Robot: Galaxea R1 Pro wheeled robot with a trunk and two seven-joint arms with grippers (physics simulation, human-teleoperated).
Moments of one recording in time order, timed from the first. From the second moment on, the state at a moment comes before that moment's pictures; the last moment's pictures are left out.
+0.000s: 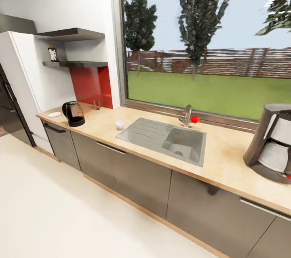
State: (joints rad) left arm -0.11 0.16 0.00 -0.09 0.06 -0.30 -0.13; right arm -0.43 -0.01 0.85 -0.05 -0.74 0.09 0.09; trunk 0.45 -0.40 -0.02
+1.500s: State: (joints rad) left arm -0.11 0.16 0.00 -0.09 0.06 -0.30 -0.13; right arm -0.36 -0.01 0.09 -0.05 -0.01 0.07 0.09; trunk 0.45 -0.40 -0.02
